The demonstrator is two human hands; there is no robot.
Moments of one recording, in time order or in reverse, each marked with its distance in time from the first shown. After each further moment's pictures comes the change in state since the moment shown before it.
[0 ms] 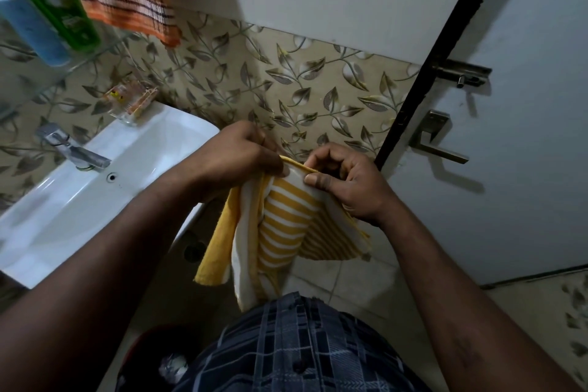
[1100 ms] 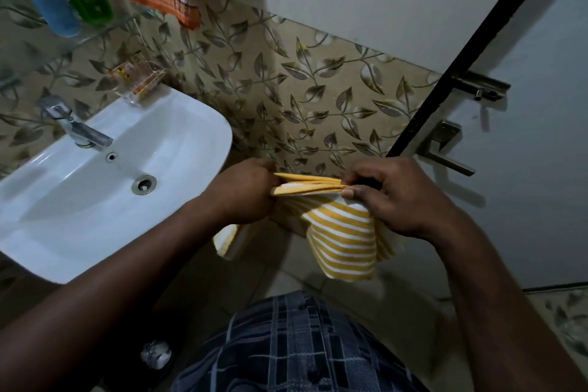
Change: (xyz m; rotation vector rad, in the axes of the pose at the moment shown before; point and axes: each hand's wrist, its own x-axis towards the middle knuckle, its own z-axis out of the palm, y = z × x) left_hand 0.022 -0.084 0.038 0.928 0.069 0.284; right_hand -0.021 -0.045 -0.030 -0.713 -0.141 0.010
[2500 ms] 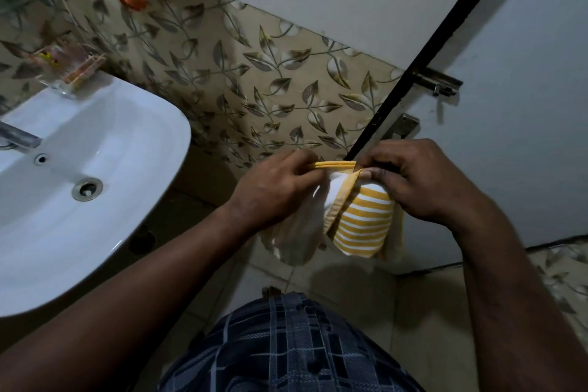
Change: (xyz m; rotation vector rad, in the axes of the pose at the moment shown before) left_hand 0.043 0.051 0.036 -0.118 0.692 0.417; right_hand -0.016 0.005 -0.048 -0.191 0.052 0.116
